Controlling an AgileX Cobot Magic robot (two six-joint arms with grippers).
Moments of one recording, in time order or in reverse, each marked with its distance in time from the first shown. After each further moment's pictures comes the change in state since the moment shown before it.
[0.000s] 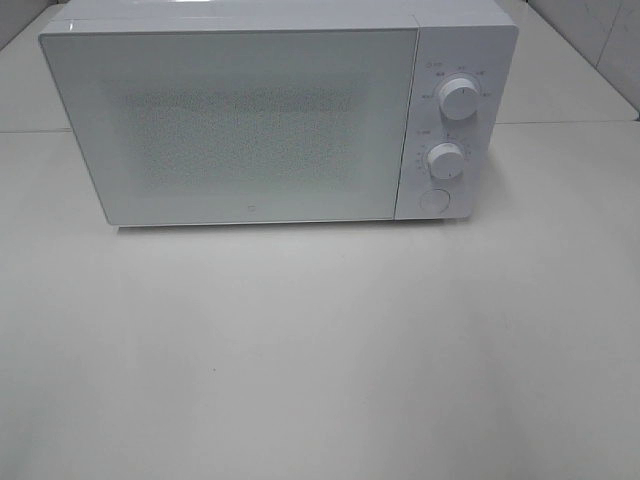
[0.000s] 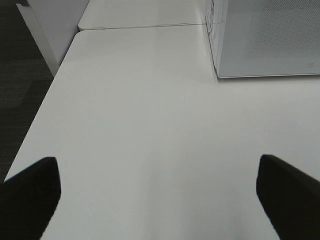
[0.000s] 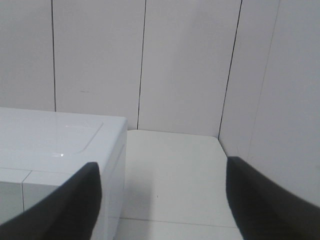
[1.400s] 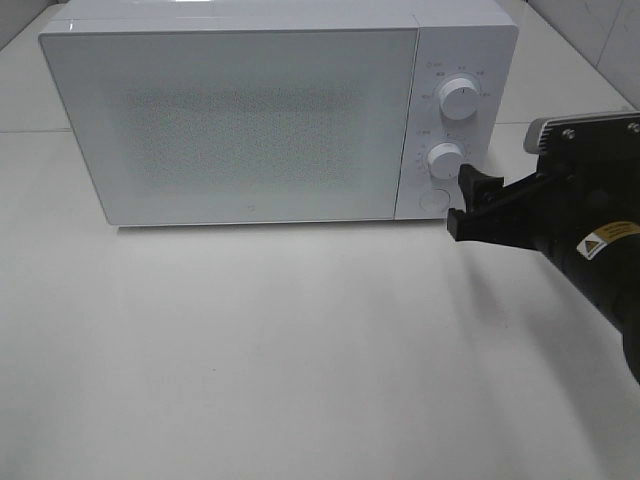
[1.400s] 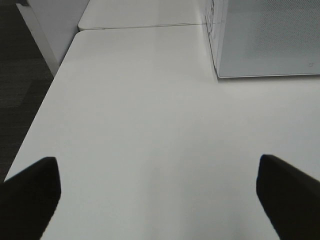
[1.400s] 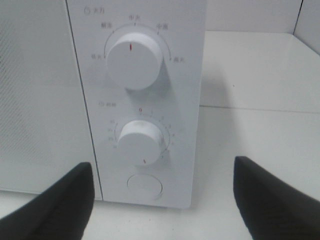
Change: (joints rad) left arm 0.000 0.000 0.000 0.000 0.000 0.000; right arm 0.450 1.031 0.189 0.388 -0.974 -0.040
